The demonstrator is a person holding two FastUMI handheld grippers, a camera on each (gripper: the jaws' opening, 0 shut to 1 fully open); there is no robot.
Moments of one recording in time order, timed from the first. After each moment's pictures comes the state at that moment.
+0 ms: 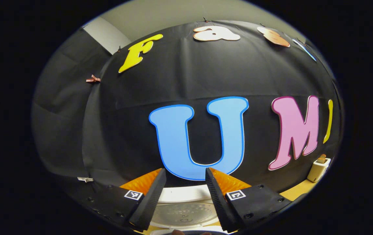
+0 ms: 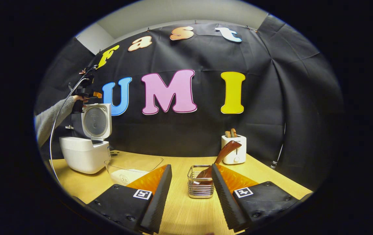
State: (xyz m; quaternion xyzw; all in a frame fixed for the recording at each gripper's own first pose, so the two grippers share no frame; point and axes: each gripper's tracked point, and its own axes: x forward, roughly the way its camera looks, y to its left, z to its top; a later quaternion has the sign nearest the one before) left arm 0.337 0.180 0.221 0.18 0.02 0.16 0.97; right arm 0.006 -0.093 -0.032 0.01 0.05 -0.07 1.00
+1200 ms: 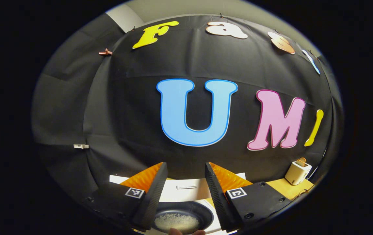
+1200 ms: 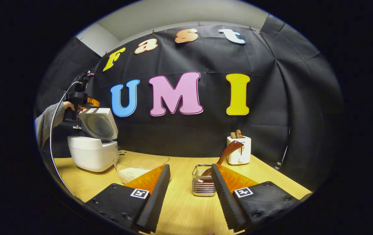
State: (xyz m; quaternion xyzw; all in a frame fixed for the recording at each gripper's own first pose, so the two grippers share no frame) left arm 0.205 0.140 0.146 0.06 0.10 0.13 0.98; right arm -0.017 -0.088 -0.021 0.01 0.03 -0.03 1.00
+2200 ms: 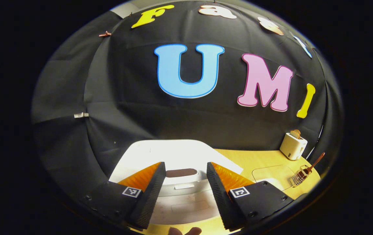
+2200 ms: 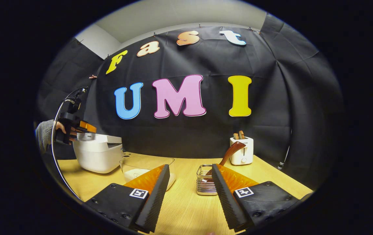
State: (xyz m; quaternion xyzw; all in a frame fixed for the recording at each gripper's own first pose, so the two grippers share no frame) left arm 0.121 0.128 0.020 0.04 0.24 0.12 0.96; right arm -0.026 -0.081 -0.023 0.02 0.03 -0.02 1.00
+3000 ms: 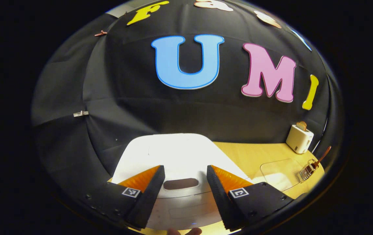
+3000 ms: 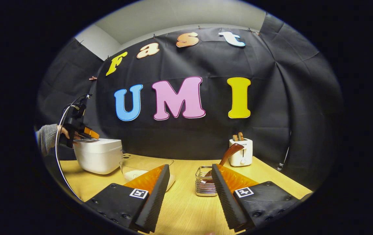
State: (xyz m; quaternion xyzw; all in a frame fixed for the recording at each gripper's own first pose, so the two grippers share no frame) left arm 0.132 0.132 0.018 0.07 0.22 0.13 0.96; right arm -0.027 -0.085 -0.019 0.02 0.02 -0.02 1.00
